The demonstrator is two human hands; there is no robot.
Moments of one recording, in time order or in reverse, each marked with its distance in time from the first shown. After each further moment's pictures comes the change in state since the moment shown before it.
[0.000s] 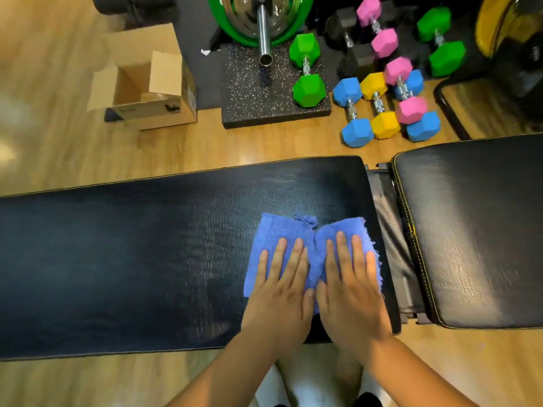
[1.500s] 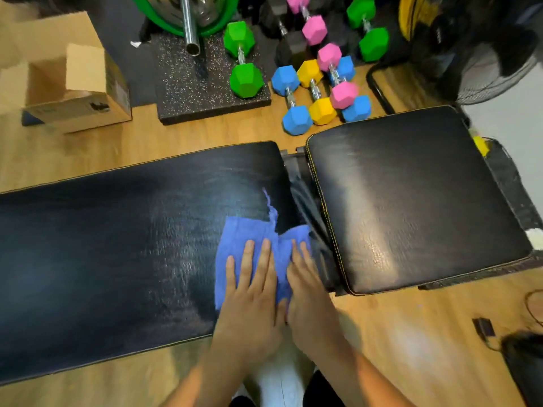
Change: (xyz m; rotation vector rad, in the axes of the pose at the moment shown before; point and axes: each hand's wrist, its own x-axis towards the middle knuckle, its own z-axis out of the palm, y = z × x) left_hand 0.005 0.087 0.014 -0.070 0.020 0.045; right_hand -0.043 0.060 0.022 0.668 0.209 0.025
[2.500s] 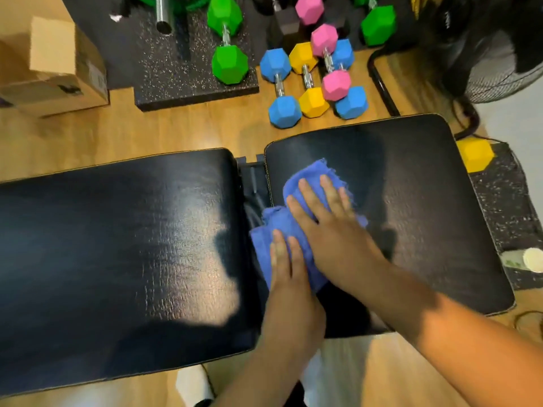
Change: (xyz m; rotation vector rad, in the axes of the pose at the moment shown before) left_hand 0.114 0.135 0.010 -0.712 0.036 -0.267; right_hand 0.133 0.083 -0.138 -0.701 -0.348 -0.219
